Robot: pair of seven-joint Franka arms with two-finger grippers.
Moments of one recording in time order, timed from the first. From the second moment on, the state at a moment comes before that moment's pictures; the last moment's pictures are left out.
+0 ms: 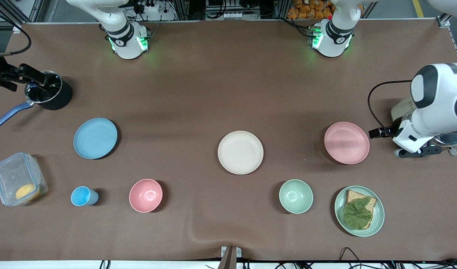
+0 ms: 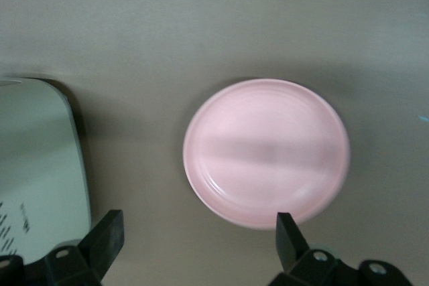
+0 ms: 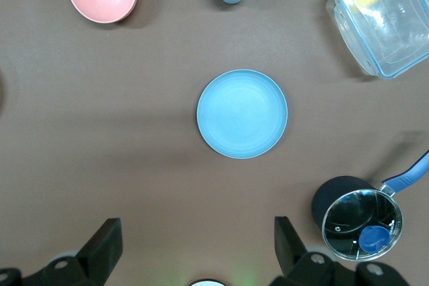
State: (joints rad) left arm 0.14 0.24 -0.10 -1.94 0.11 2.05 -0.12; right arm 0.03 -0.08 -0.09 -1.65 0.01 1.50 -0.05
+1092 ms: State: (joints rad) left arm 0.20 0.46 -0.10 -2.06 0.17 2.40 -0.12; right arm 0.01 -0.03 -0.10 -1.96 0.01 1.83 -0.05
